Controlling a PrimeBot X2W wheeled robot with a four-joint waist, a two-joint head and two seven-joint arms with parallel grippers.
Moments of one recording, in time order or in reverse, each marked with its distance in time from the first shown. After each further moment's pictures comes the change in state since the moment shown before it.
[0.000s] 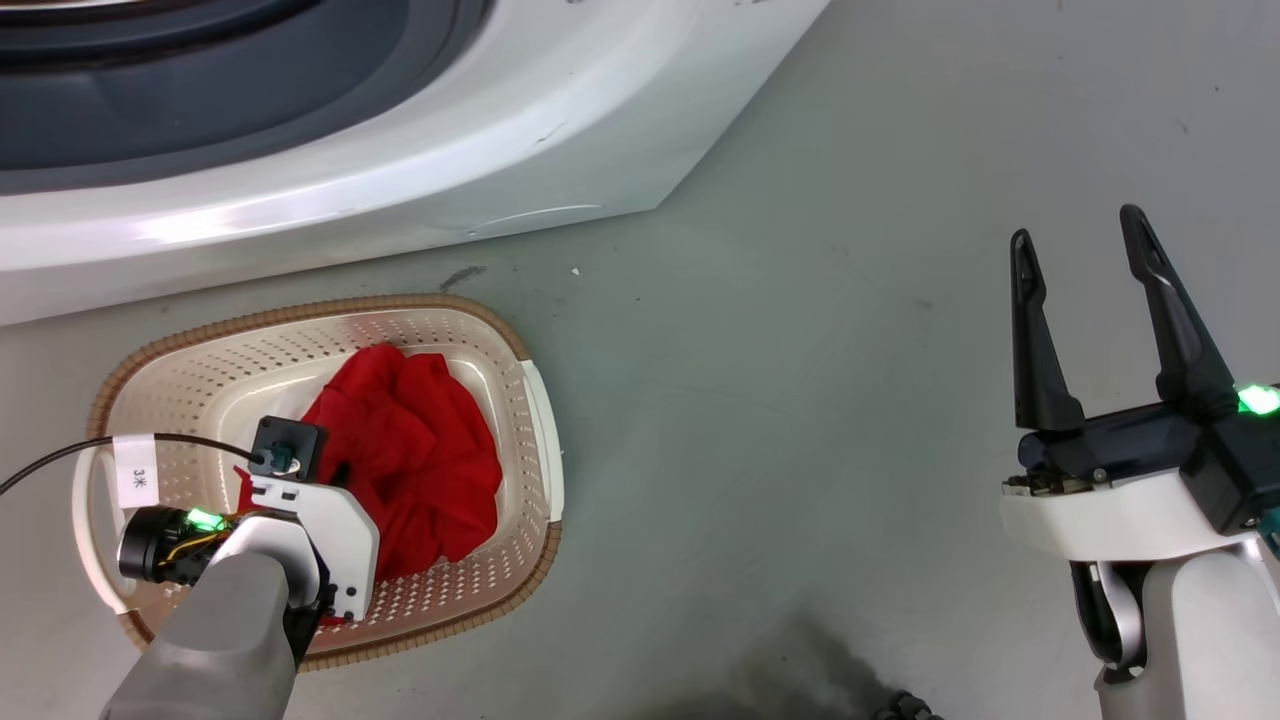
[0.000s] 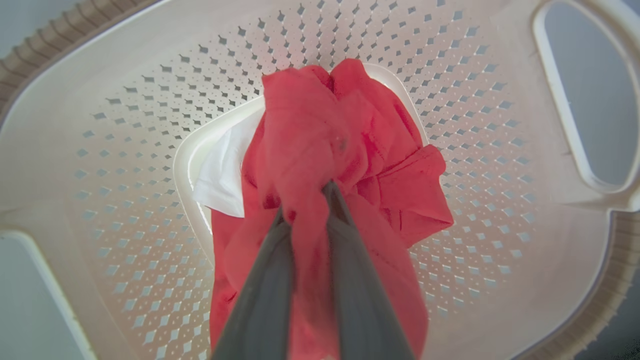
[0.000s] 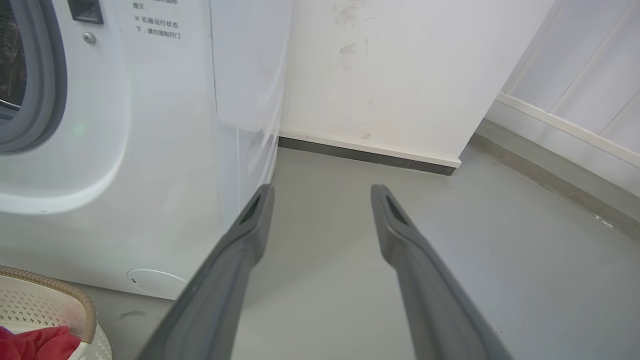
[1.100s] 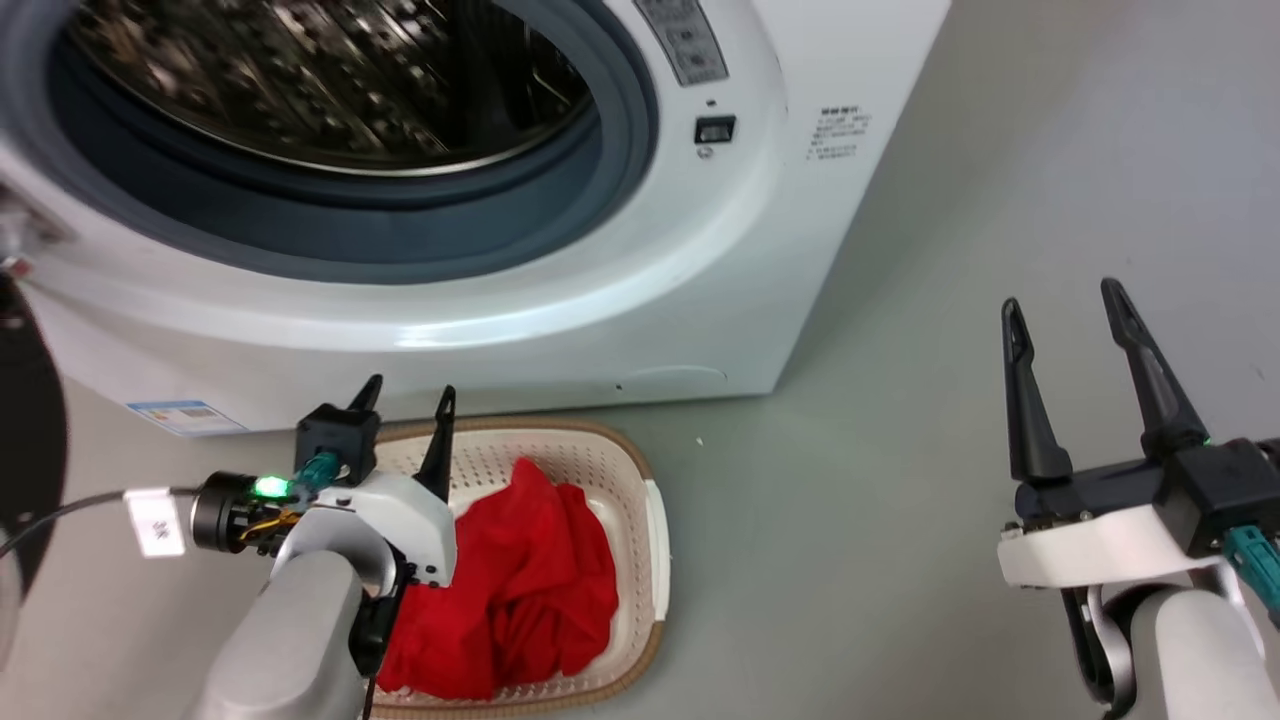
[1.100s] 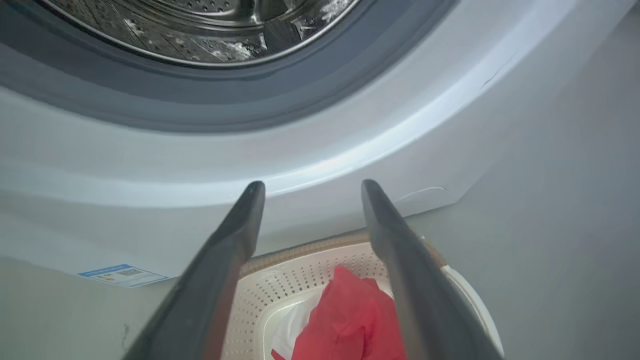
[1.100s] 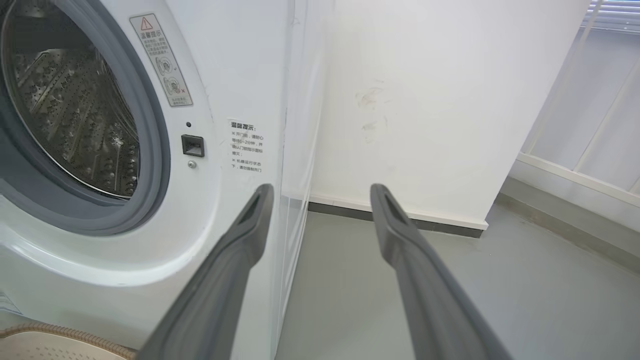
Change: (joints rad) left arm 0.204 -0.028 0.166 -0.527 0.085 0.111 -0.071; right arm 0.052 0.000 -0.026 0.089 -0.017 0.000 0.000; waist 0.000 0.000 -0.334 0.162
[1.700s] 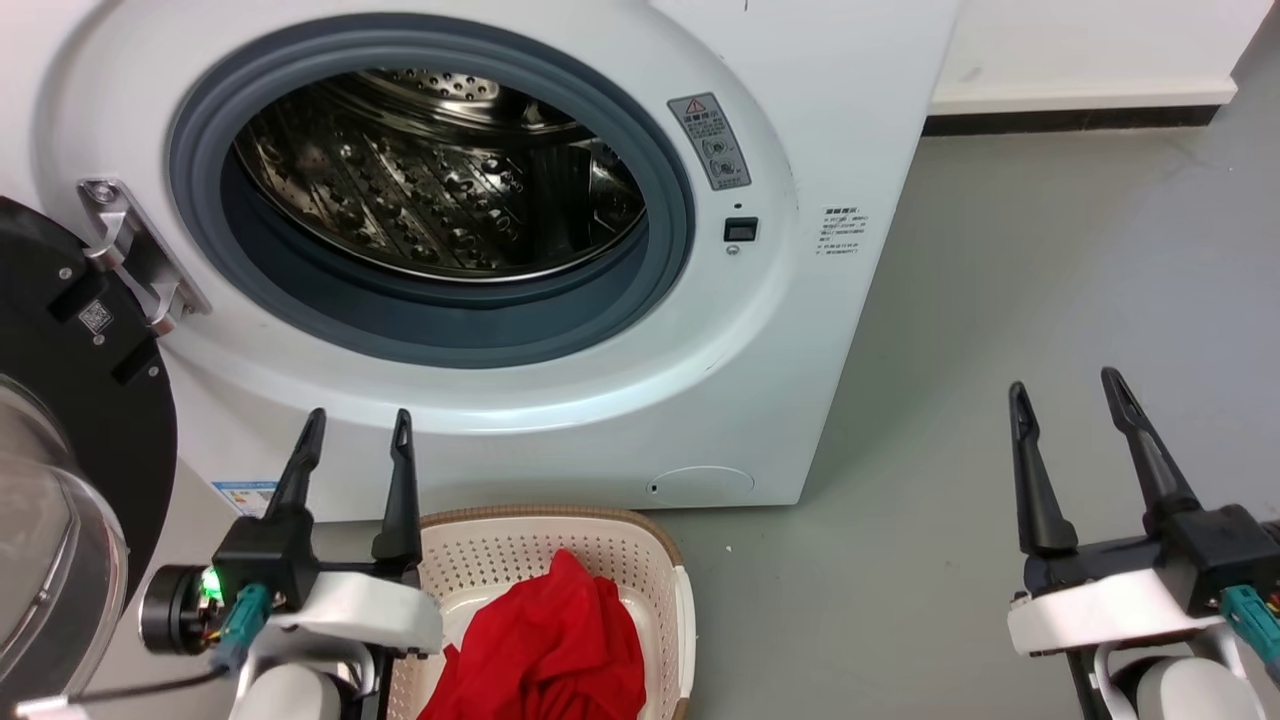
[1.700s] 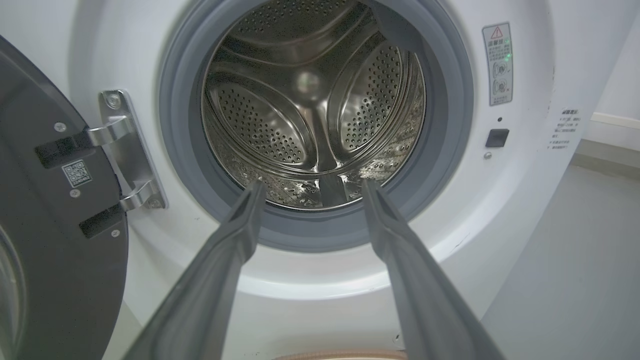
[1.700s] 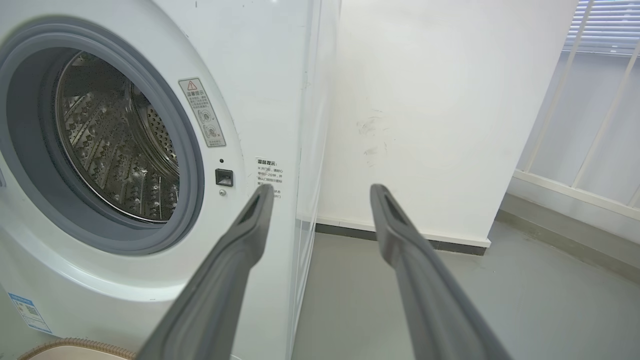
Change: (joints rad) left arm 0.378 -0.086 0.293 -0.569 0.158 0.028 0.000; right arm 0.112 0.000 -0.023 0.025 0.018 0.000 0.000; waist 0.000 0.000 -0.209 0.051
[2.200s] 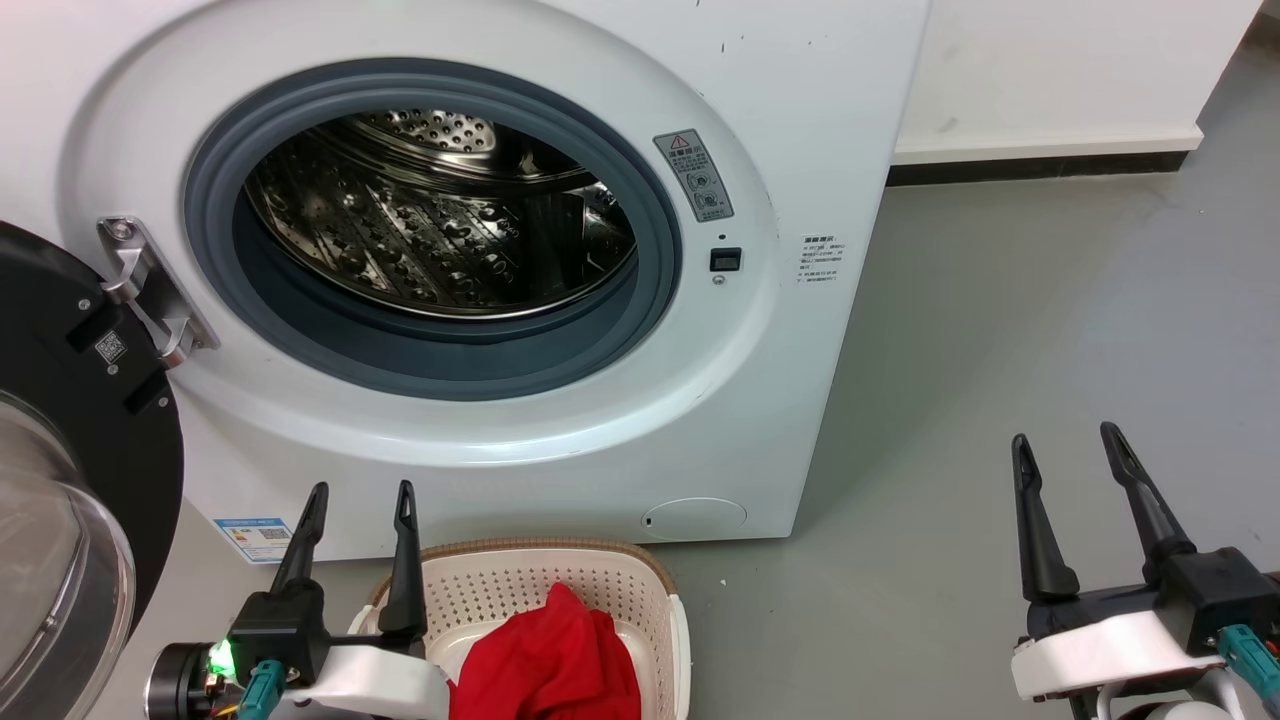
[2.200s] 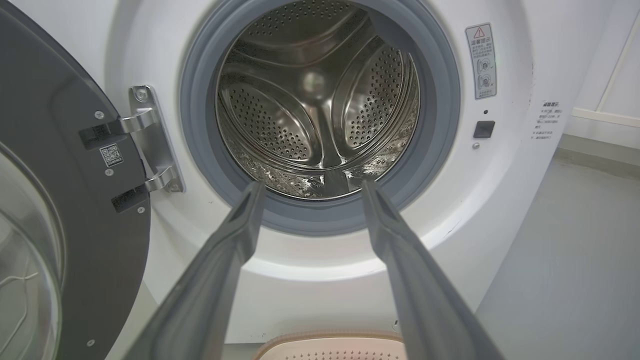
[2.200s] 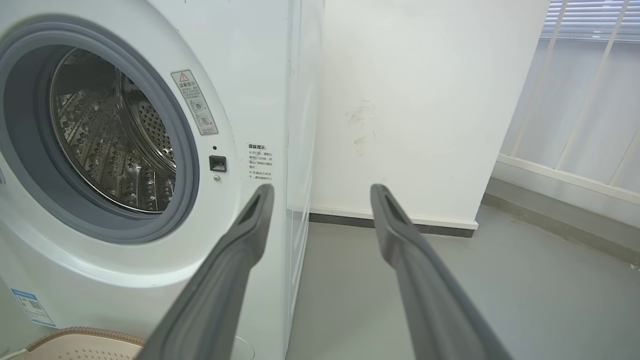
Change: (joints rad) left arm 0.145 -0.077 0.066 -0.068 0.095 -0.011 0.000; right arm 0.074 0.000 -0.013 0.014 0.017 0.000 0.000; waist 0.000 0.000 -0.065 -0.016
